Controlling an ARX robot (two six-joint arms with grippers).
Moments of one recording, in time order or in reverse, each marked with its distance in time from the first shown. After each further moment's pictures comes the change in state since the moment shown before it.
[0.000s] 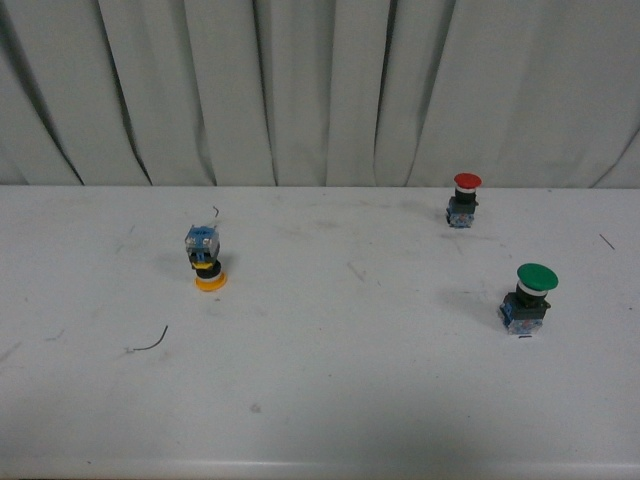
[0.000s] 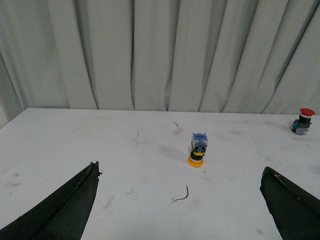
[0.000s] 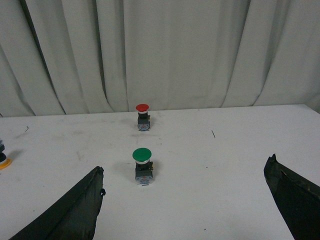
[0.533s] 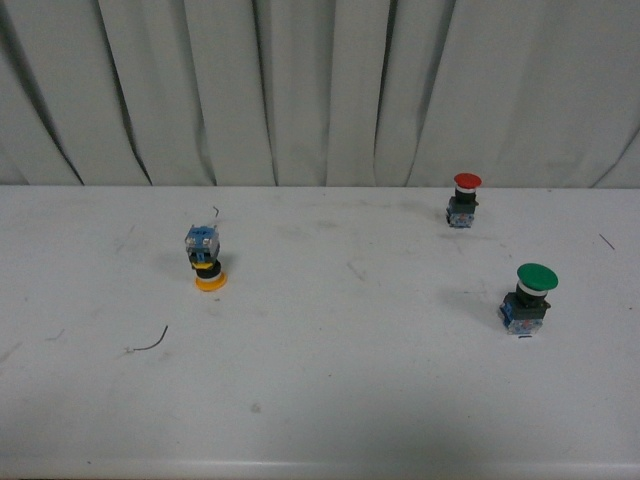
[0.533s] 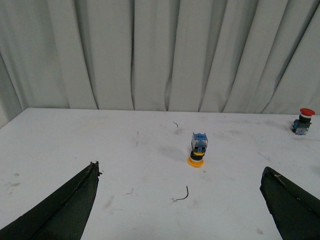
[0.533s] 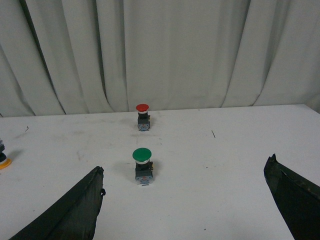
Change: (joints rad) left arm 0.000 0.000 0.000 0.000 0.000 0.000; right arm 0.000 0.000 0.000 0.000 0.000 0.000
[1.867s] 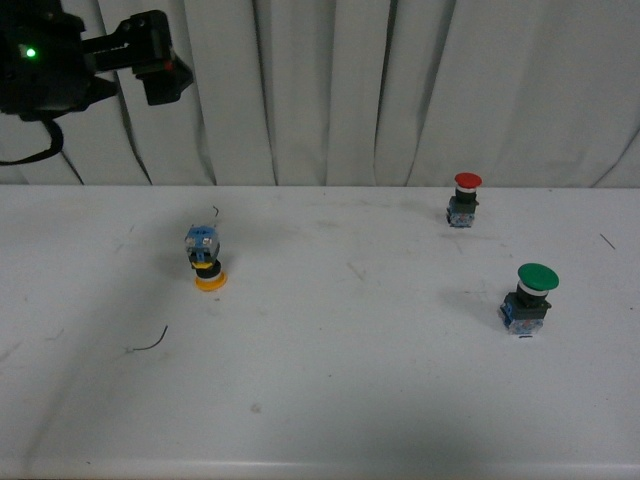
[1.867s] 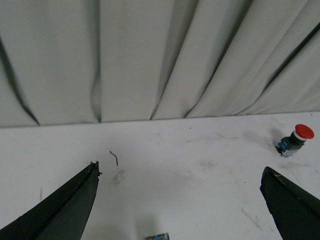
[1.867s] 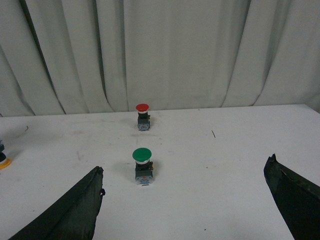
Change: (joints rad) left arm -0.058 1.854 1.106 0.498 0.205 -0.086; right arm 0.000 0.000 0.000 0.000 0.000 0.000
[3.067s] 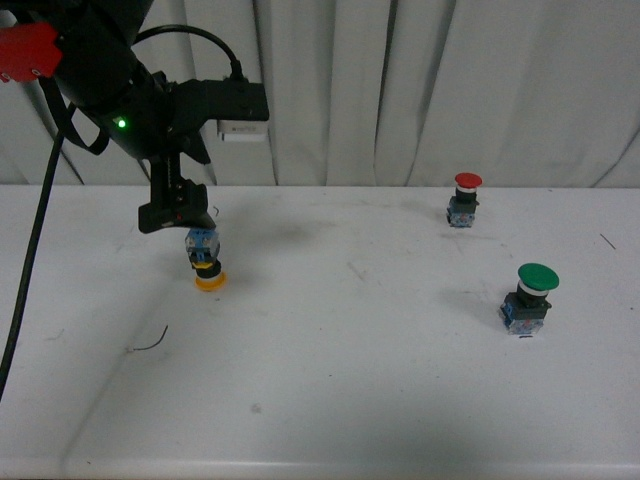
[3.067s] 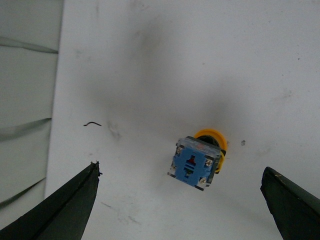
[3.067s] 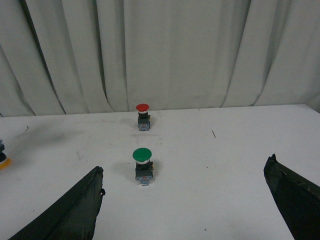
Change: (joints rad) left arm -0.094 0.318 0.608 -1.027 -0.072 1.305; right arm 0.000 0.000 0.000 0.000 0.000 0.000
